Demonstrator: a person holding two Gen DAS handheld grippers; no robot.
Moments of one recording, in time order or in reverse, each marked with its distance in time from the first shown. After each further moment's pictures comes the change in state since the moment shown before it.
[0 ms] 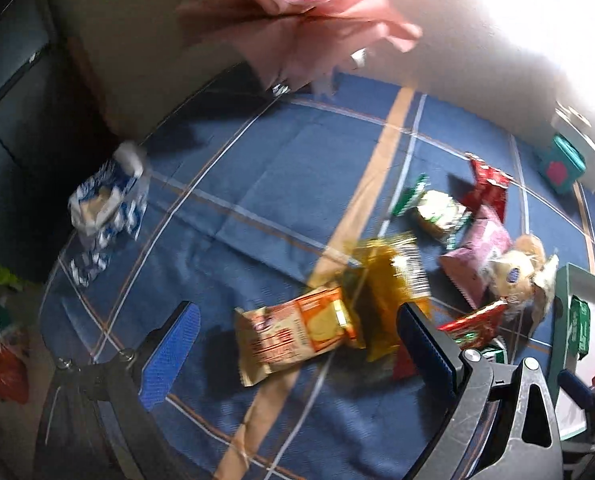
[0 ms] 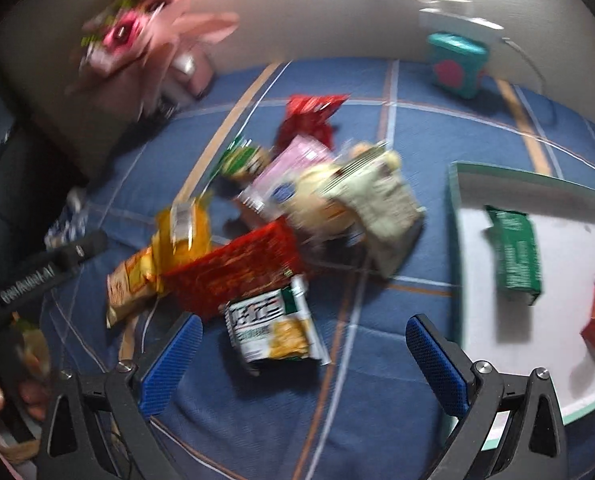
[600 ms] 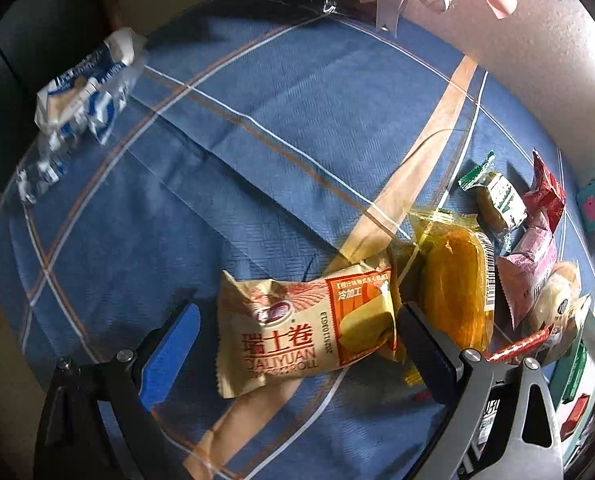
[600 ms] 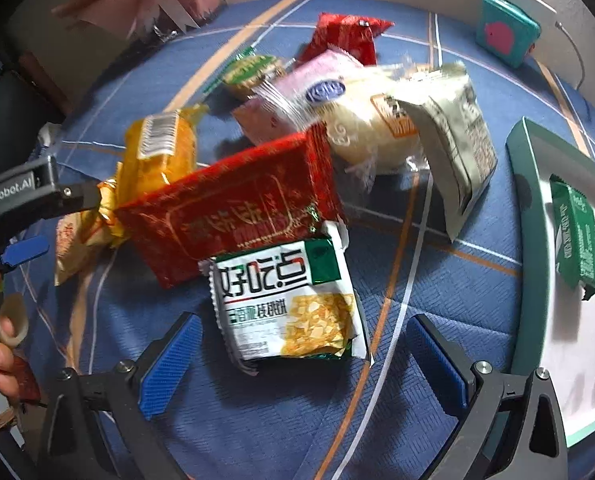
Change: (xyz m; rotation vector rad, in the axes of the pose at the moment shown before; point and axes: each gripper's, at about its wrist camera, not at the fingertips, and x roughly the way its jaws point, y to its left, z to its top) left arm 0.082 0.022 -0.007 -0.212 0.215 -0.080; right arm 0.071 0.020 -0.016 -0.079 0.150 -0.070
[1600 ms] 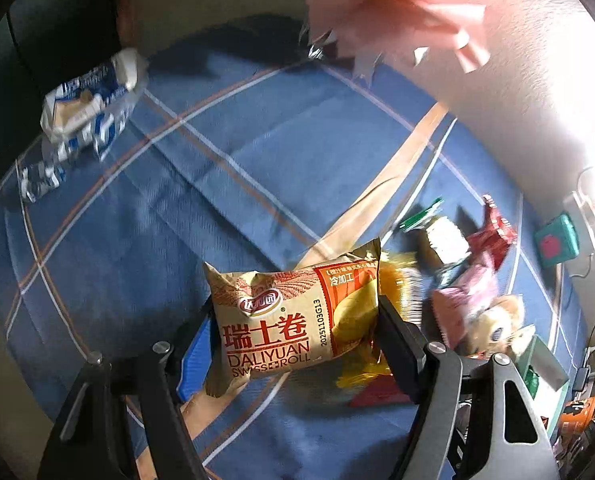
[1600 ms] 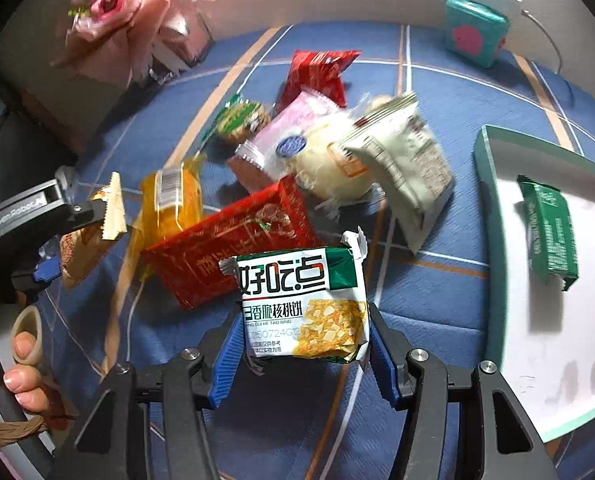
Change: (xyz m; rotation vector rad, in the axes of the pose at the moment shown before) left arm -0.061 0.000 -0.012 -0.070 -0.124 -0.114; right arm -0.038 -0.021 0.010 0.097 -0.068 0.075
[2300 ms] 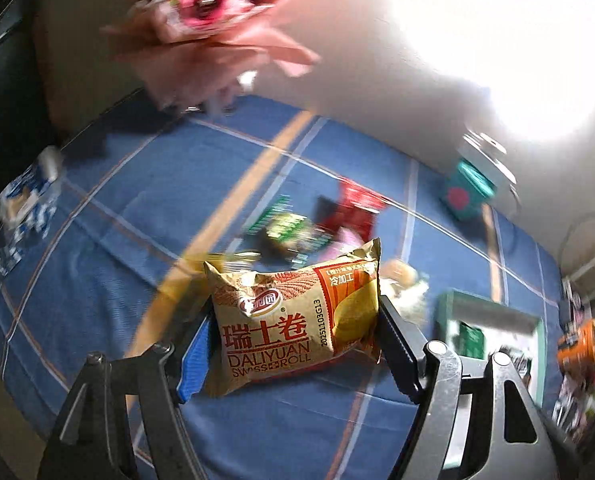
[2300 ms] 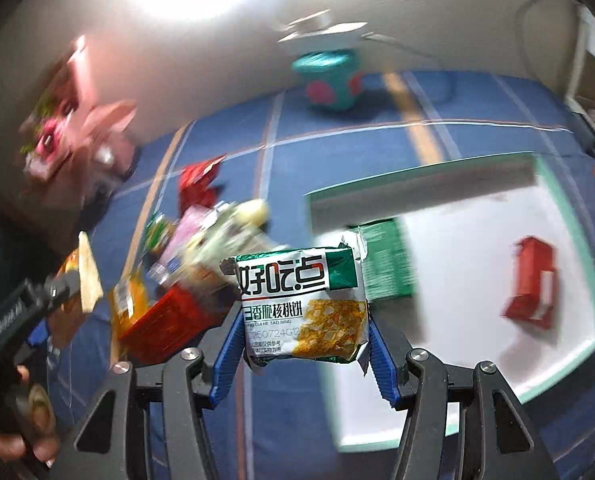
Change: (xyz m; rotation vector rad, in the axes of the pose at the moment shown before) left arm -0.044 -0.118 -0.045 0.296 -0.109 -0.138; right arm -0.093 -0.116 0.002 0.276 -0.188 -0.080
